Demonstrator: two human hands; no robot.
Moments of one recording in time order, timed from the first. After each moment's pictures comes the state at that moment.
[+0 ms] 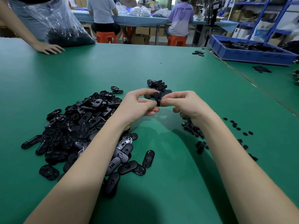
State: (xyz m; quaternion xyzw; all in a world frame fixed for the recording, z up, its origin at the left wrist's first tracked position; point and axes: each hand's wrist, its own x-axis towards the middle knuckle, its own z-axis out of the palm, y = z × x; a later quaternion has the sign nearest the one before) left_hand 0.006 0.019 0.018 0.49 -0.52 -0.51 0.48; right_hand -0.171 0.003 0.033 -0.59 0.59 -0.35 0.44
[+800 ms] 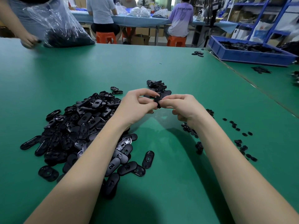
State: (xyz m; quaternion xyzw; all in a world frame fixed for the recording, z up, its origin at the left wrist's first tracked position) left_hand 0.010 0.016 0.014 0.51 -0.60 -0.41 0.46; right_hand -0.165 0.001 0.026 -0.52 0.61 -0.38 0.47
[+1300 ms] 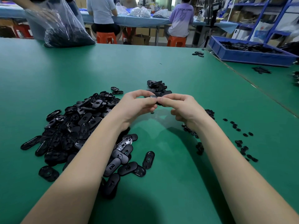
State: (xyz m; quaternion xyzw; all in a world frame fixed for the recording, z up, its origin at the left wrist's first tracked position) left_hand 0.010 0.017 0.023 0.46 -0.45 -0.58 0.50; right_hand -0.167 0.004 0.023 -0.56 0.55 -0.39 0.49
